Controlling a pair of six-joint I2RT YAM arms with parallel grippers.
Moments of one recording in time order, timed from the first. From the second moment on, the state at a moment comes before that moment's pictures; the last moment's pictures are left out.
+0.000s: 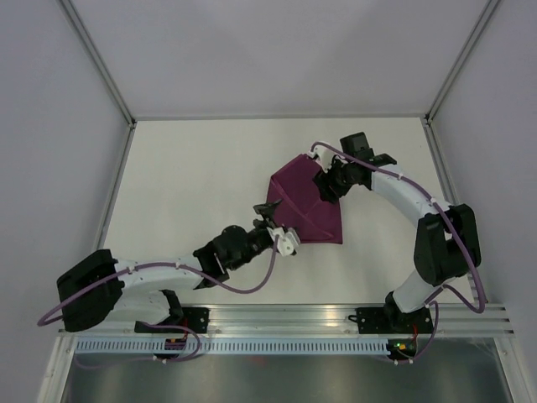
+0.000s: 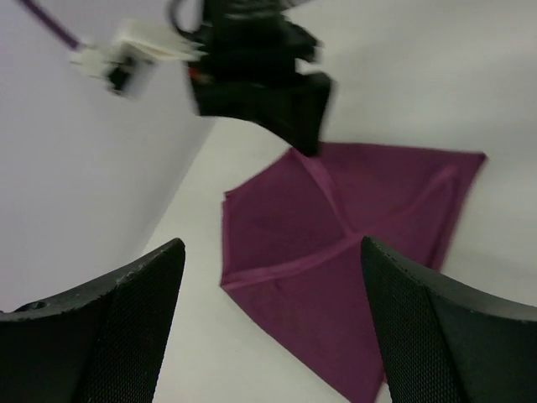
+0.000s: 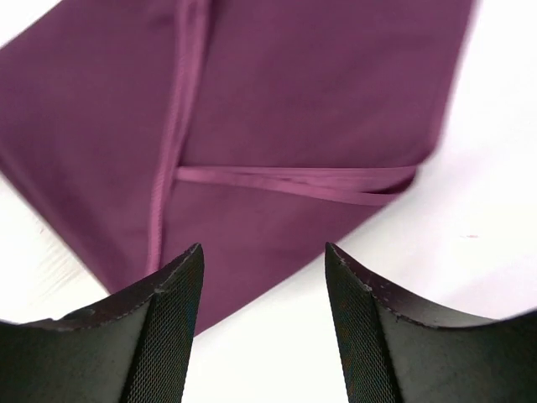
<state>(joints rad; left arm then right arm) -1.05 1.21 0.50 0.74 -0.16 0.64 0.35 1.63 1.20 -0.58 -0.34 -0.52</state>
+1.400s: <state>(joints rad) -1.10 1.85 0.58 0.84 -0.13 1.00 0.17 1.77 1.29 -0.54 -0.46 -0.39</state>
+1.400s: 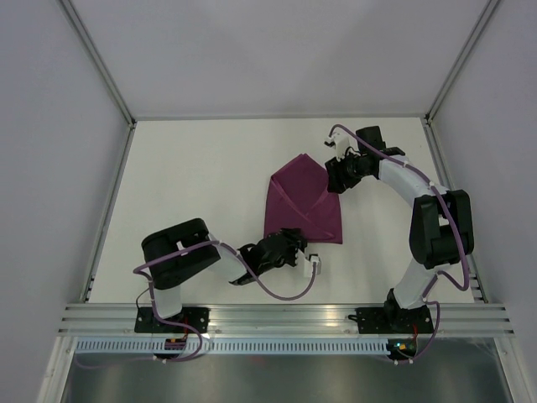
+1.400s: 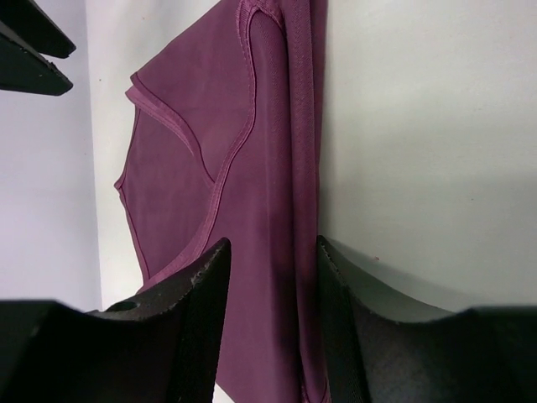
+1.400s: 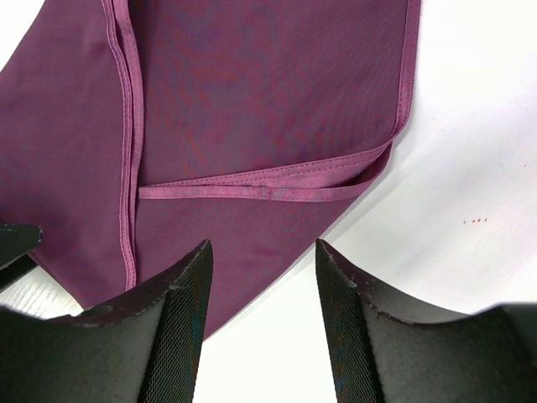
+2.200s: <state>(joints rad) -1.04 1.83 0.77 0.45 0.01 0.97 0.17 1.72 1.26 -0.53 -0.47 -0.41</state>
